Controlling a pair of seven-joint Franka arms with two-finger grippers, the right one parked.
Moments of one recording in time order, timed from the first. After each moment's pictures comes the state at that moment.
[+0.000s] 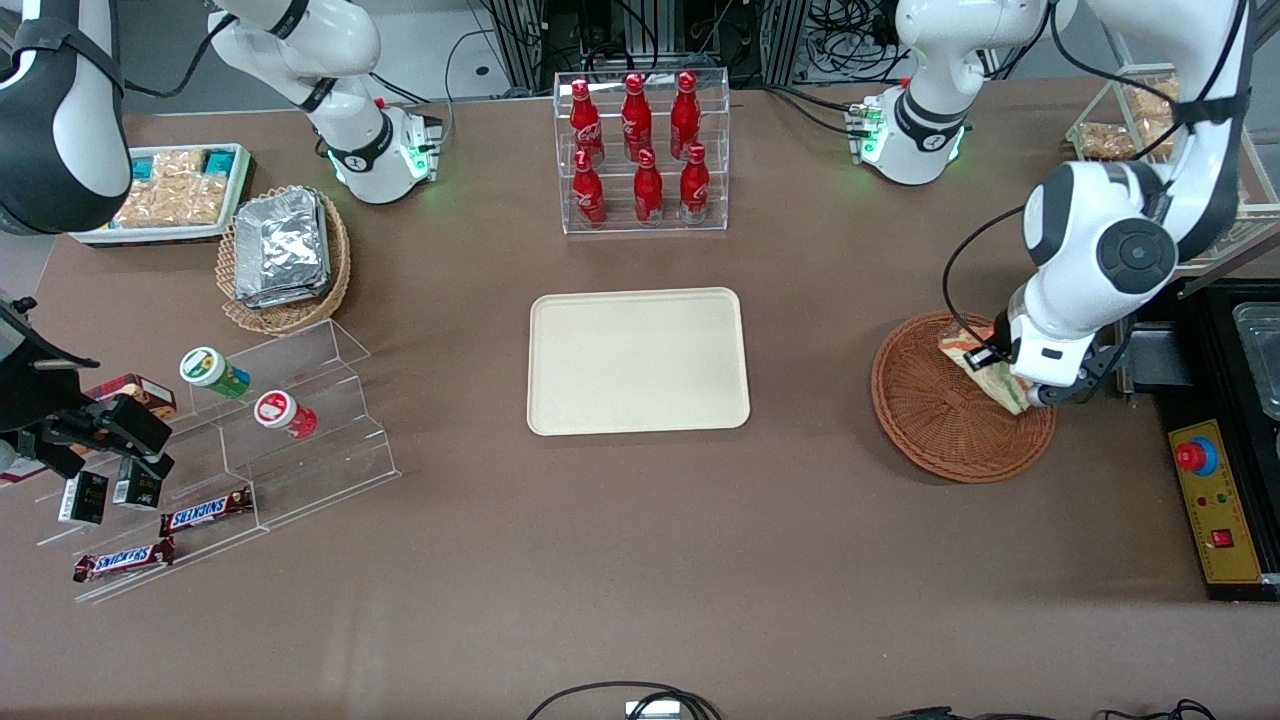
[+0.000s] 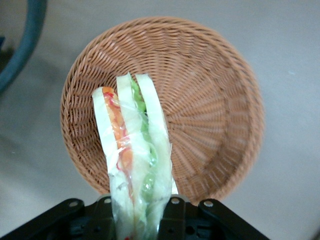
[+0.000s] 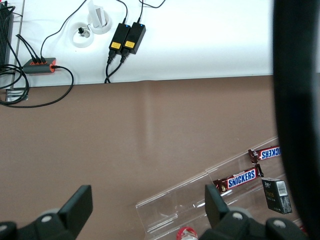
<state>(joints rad) 0.03 0.03 -0.15 -2.16 0.09 2.08 -0.57</state>
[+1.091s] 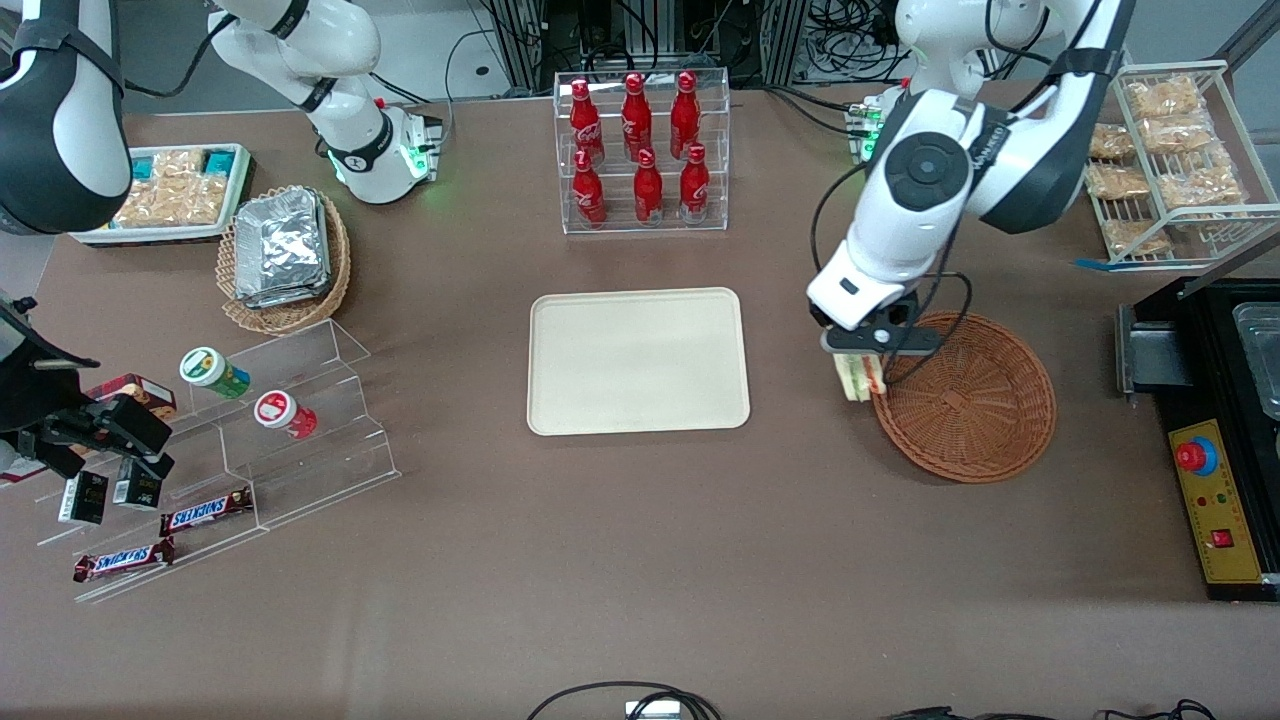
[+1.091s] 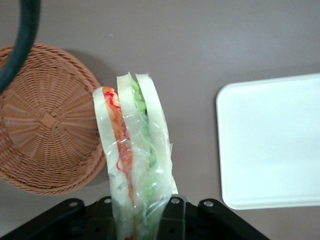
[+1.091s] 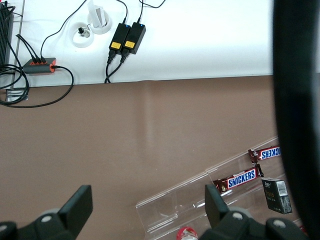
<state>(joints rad) 0.03 0.05 -0.56 -2.03 0.08 2.01 -0.46</state>
